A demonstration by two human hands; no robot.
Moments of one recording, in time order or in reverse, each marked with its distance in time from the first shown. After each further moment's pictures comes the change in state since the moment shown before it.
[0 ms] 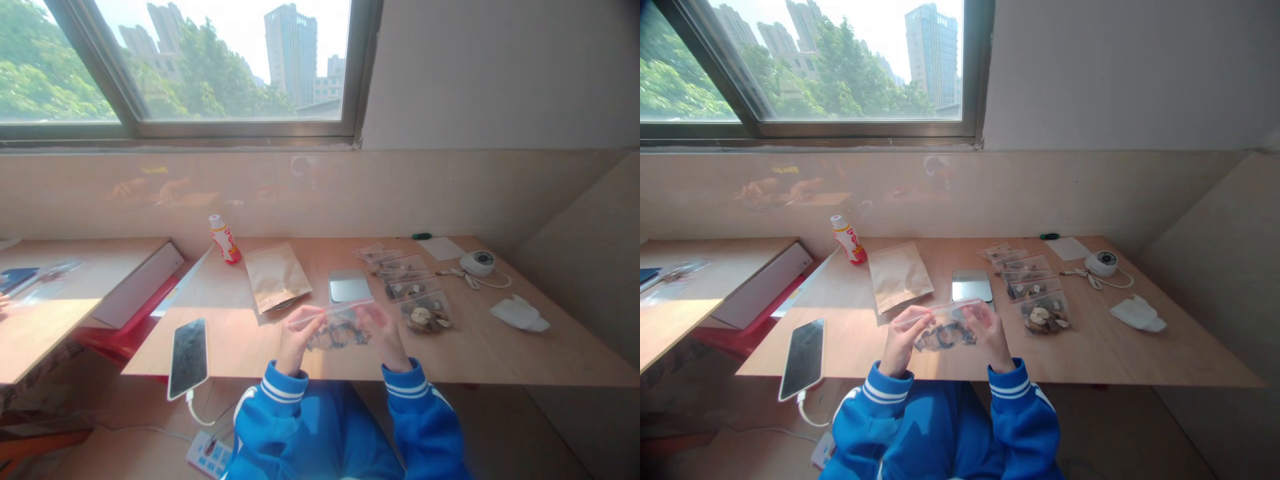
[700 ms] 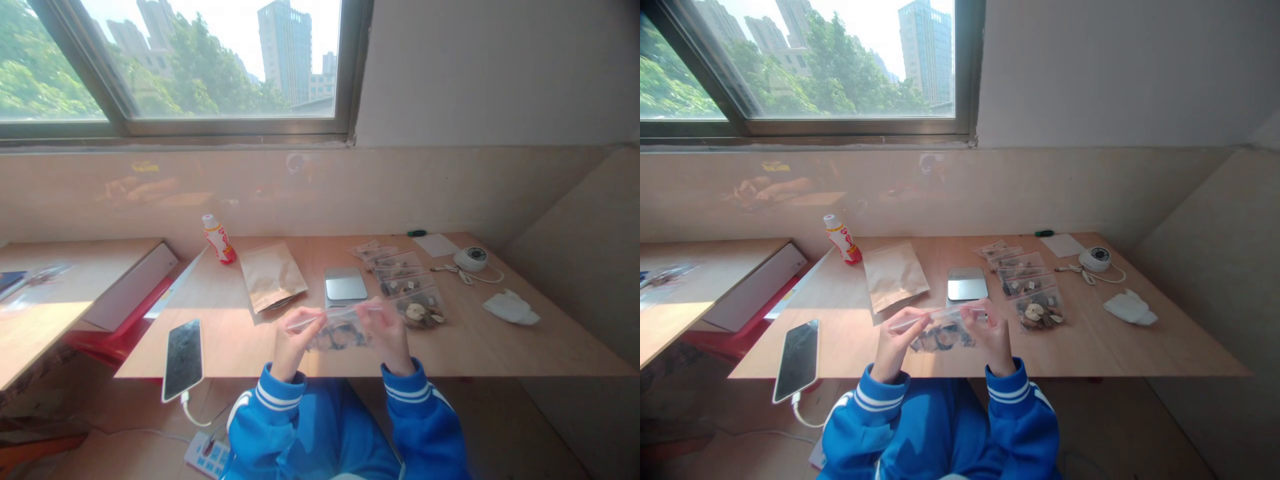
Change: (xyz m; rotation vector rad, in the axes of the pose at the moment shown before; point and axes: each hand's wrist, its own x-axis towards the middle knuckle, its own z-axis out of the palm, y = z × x) left_hand -0.011 0.024 0.010 0.115 0.047 0.003; right_hand -0.008 -0.013 -0.007 -0.252 0.116 -0.241
